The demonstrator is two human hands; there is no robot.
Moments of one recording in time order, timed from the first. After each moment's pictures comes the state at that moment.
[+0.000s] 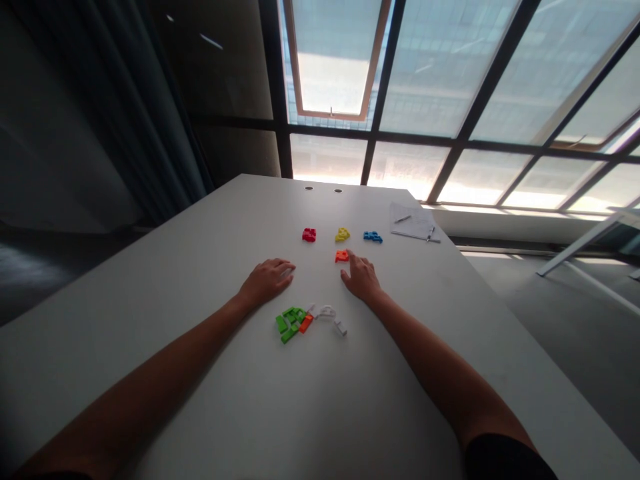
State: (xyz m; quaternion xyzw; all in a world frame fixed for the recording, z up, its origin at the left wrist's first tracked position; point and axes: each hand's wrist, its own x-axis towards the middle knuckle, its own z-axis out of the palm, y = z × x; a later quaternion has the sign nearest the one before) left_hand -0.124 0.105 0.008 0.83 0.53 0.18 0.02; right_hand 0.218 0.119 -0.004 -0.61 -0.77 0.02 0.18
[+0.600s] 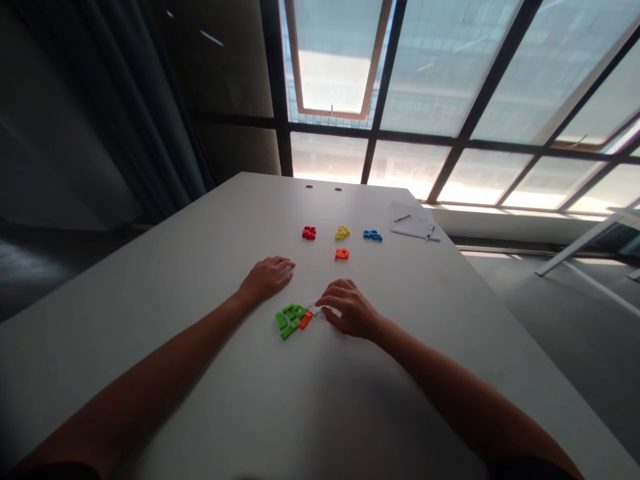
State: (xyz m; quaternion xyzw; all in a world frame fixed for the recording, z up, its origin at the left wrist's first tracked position) left_hand -0.123 0.104 0.008 0.83 0.54 0.18 0.01; right_hand 0.208 0.024 0.016 -0.26 -0.91 0.07 0.31
